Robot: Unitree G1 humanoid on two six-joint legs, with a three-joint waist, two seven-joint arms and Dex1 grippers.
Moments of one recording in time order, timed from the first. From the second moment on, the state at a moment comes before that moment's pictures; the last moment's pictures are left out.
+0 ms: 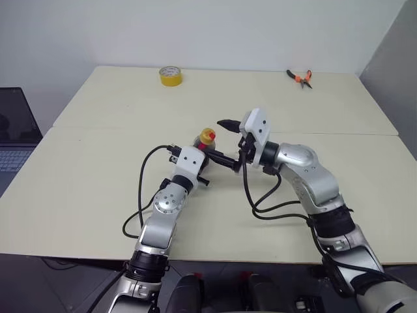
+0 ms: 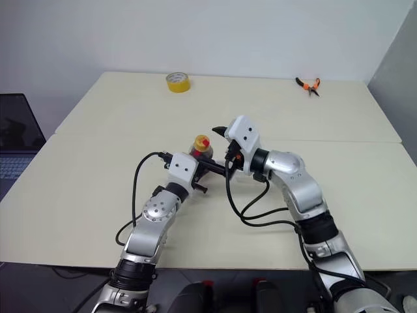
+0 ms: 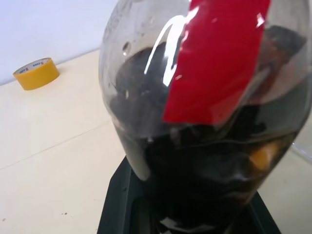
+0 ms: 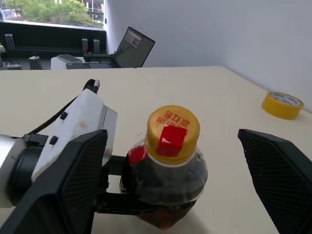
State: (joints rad) left arm -0.31 0.15 -0.12 -0.05 0.13 0.24 -0.19; right arm -0.63 -0.28 0.21 -0.17 0.29 0.45 0.70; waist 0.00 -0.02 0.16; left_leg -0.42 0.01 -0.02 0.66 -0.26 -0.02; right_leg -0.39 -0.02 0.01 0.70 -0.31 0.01
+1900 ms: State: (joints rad) left arm -0.31 0.14 -0.13 -0.05 0.12 0.26 -0.19; right arm -0.54 -0.16 0.22 -0.39 0.24 0.62 0.40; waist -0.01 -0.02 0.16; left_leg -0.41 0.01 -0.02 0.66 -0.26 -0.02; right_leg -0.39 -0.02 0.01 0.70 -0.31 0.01
